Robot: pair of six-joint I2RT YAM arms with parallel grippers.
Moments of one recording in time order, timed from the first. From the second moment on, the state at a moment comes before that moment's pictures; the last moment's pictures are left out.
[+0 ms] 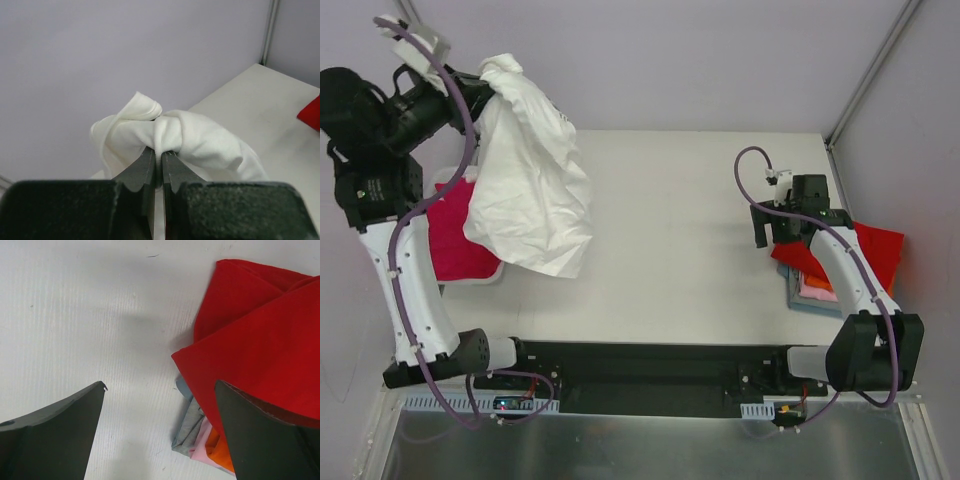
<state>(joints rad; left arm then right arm) 0.26 1.29 2.05 -0.58 0.89 0.08 0.05 1.29 1.03 -0.68 -0.04 -0.19</state>
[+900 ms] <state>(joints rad) -0.26 1.17 1.44 -0.54 0.49 0.46 0.05 1.30 1.04 -0.70 -0.07 -0.20</state>
